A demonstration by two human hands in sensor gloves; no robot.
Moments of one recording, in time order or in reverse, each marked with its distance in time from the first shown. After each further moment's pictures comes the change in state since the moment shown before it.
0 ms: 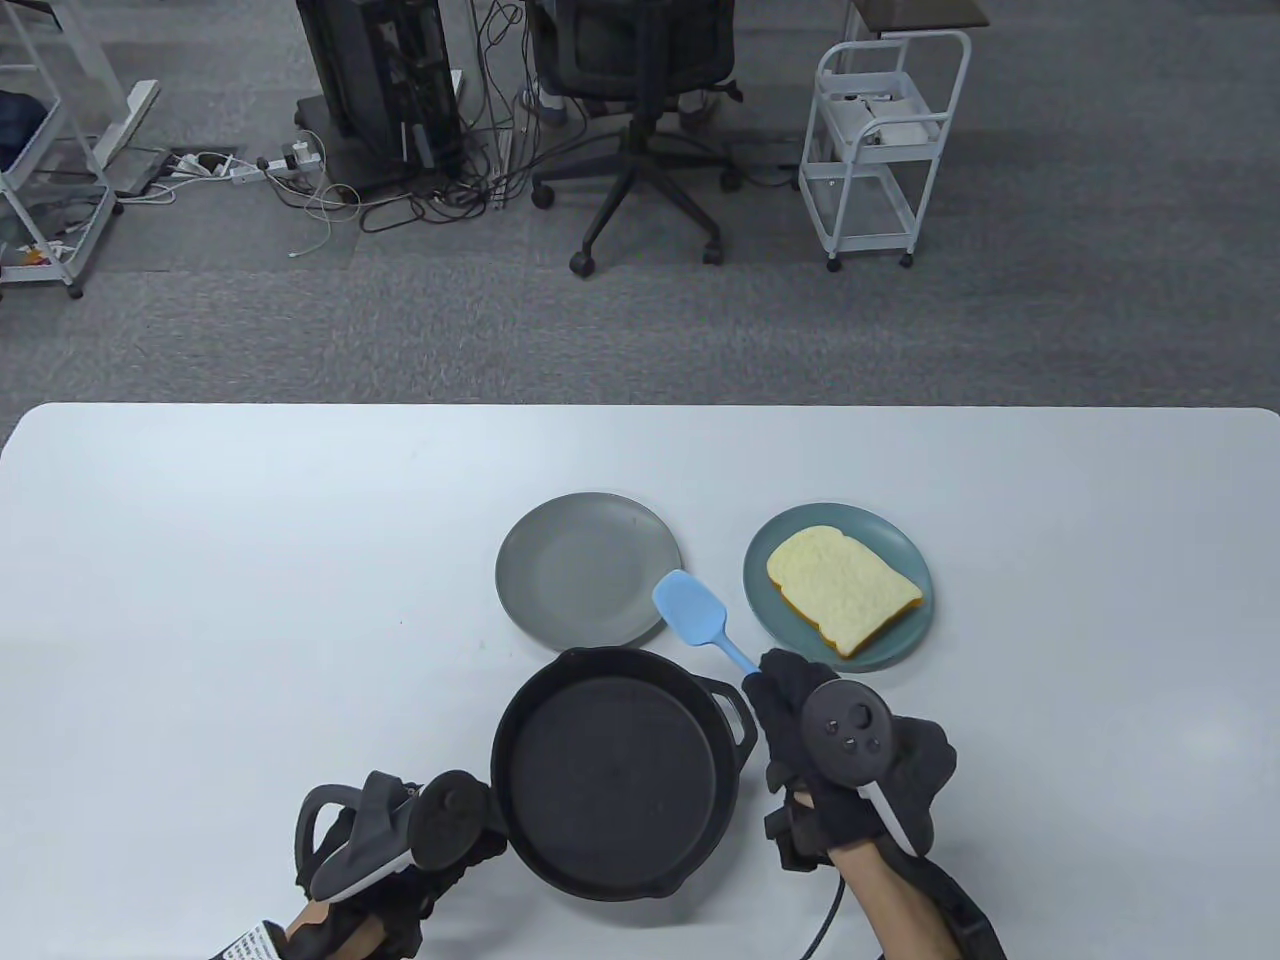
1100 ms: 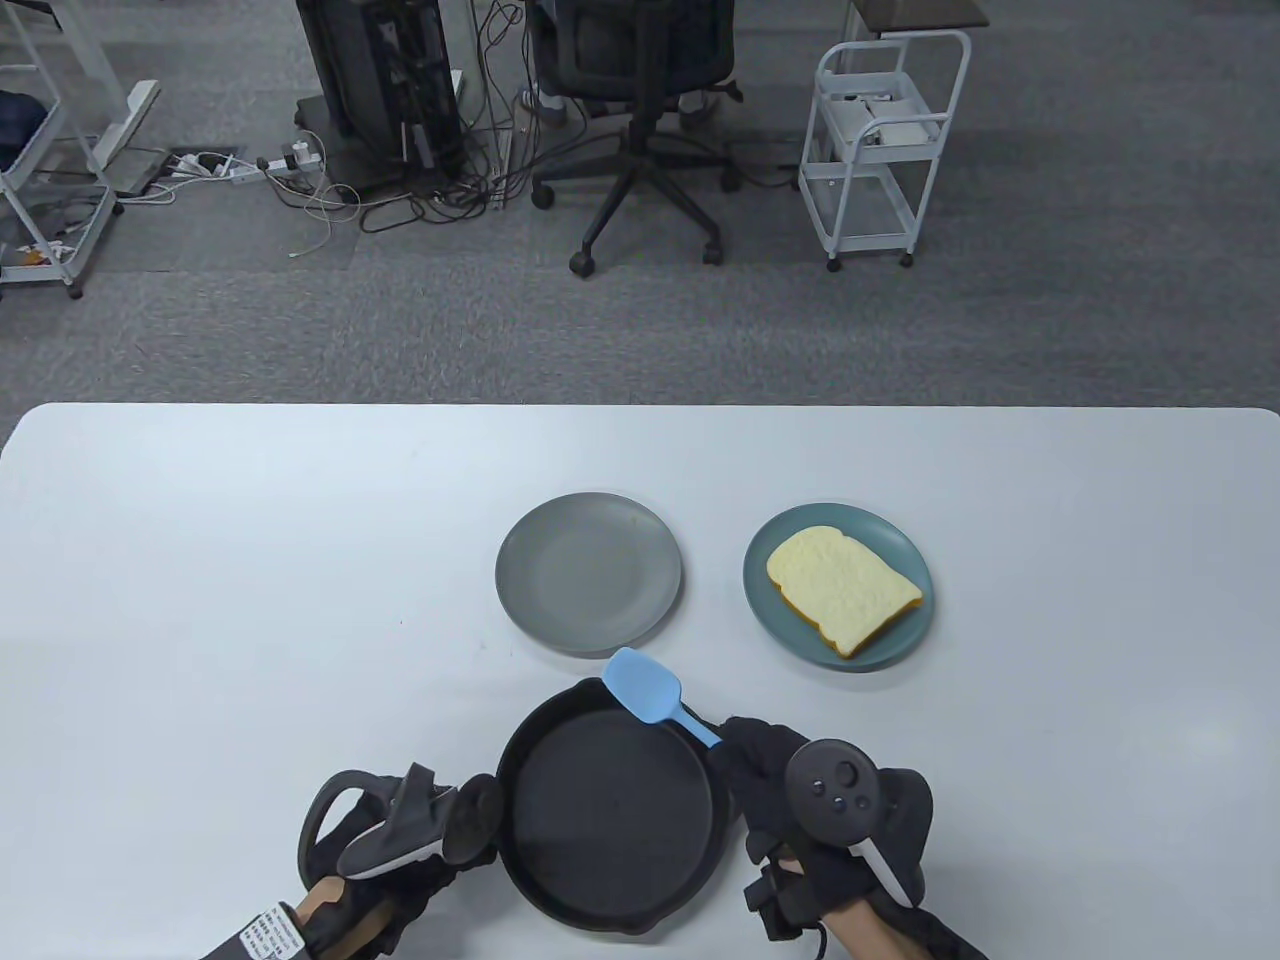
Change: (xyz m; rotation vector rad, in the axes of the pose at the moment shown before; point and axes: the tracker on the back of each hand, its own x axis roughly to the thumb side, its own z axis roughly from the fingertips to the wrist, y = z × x) left_hand -0.001 -0.035 -0.020 -0.143 -0.039 -0.216; right_hand -0.006 0.019 0.027 0.115 -0.033 -0.075
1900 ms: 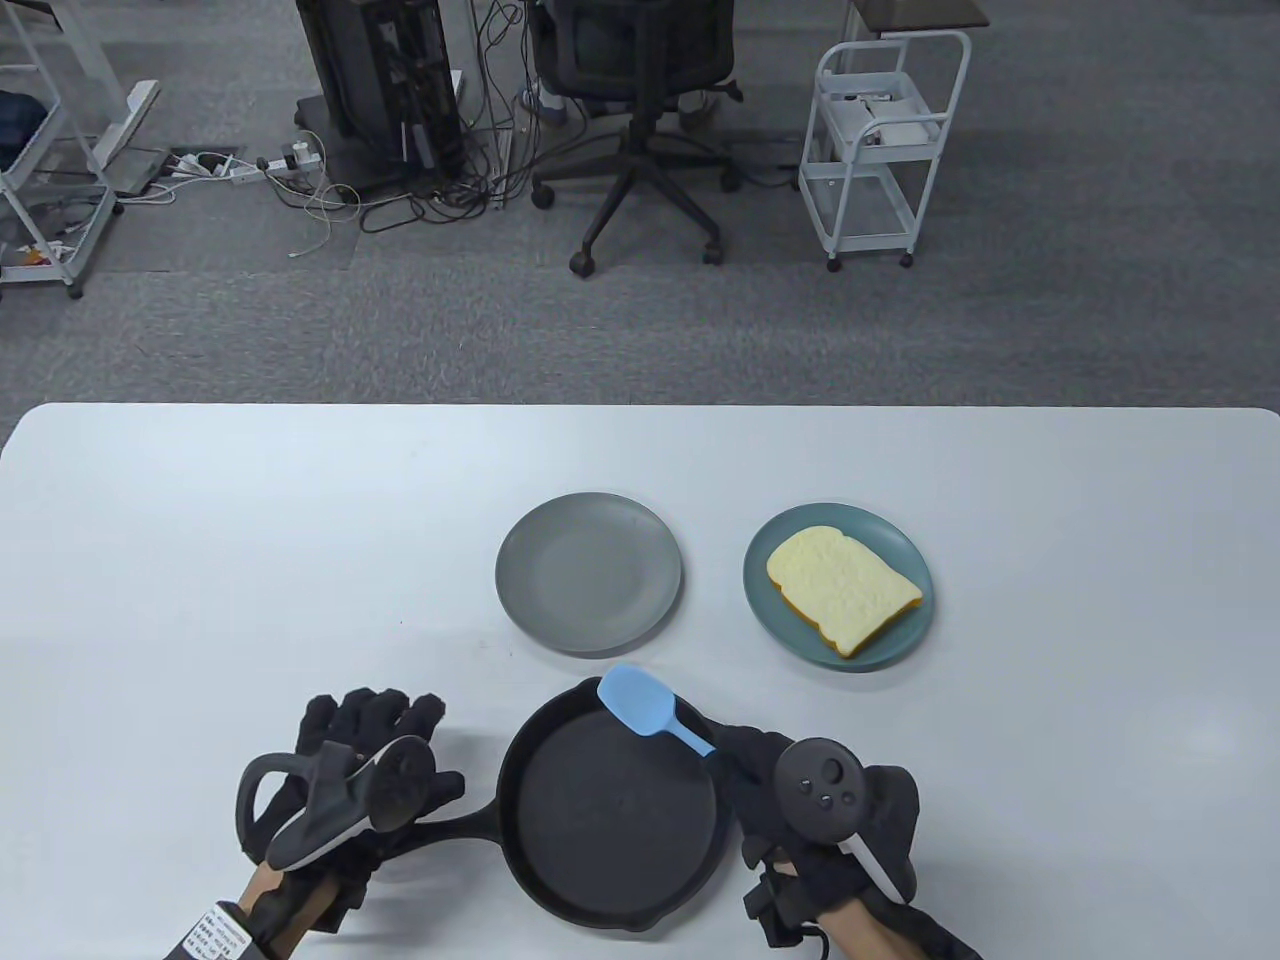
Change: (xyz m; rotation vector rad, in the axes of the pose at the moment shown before) left_hand -0.064 0.034 0.017 0.189 0.154 0.113; right_hand 0.001 0.006 0.000 0.056 0.003 0.037
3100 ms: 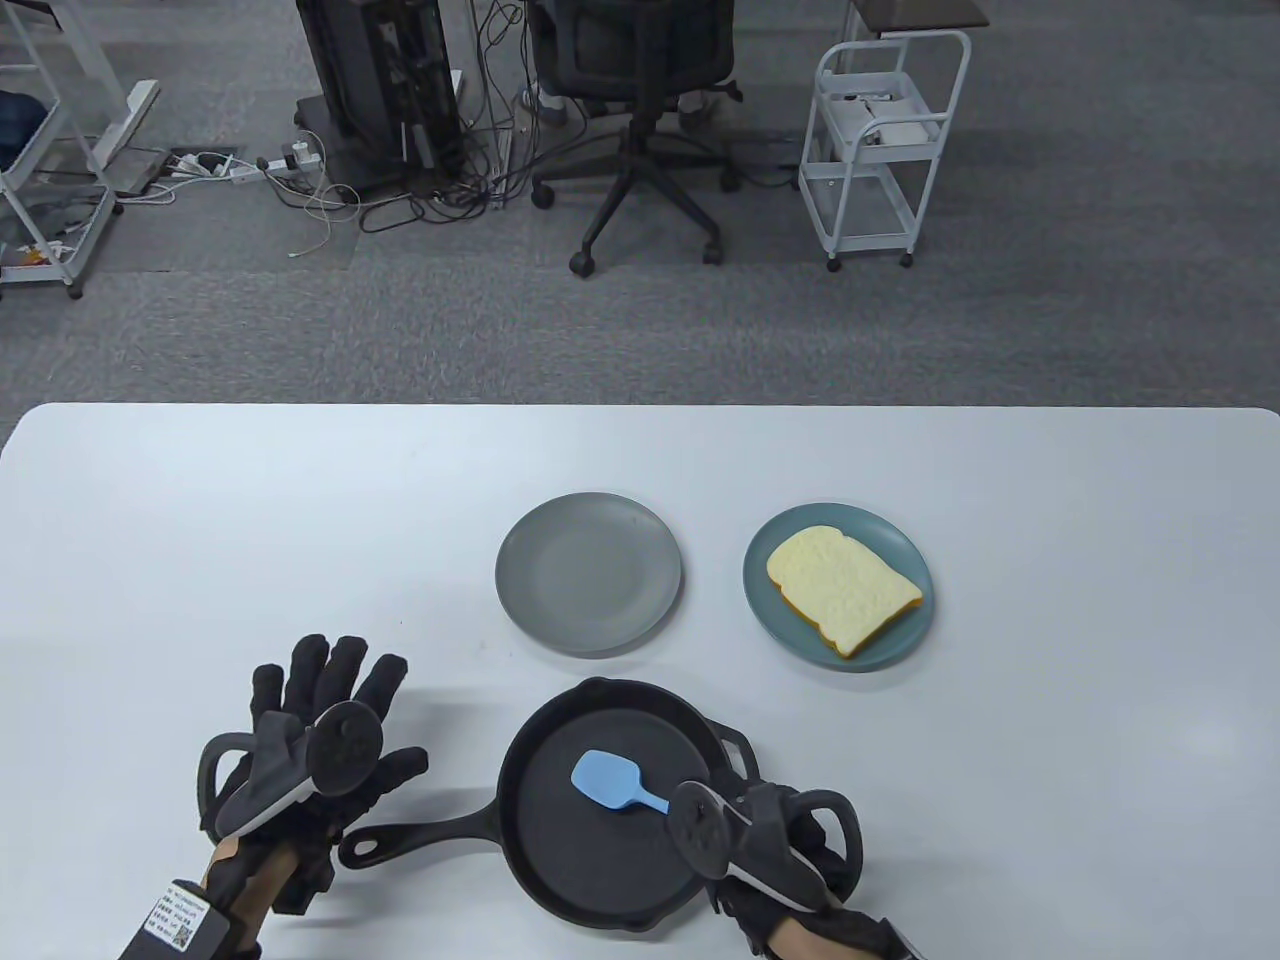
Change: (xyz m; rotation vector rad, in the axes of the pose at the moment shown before) left_hand -0.033 -0.010 -0.011 -0.053 0.046 0.080; right_hand 0.033 0.058 0.012 0.153 -0.177 0.519
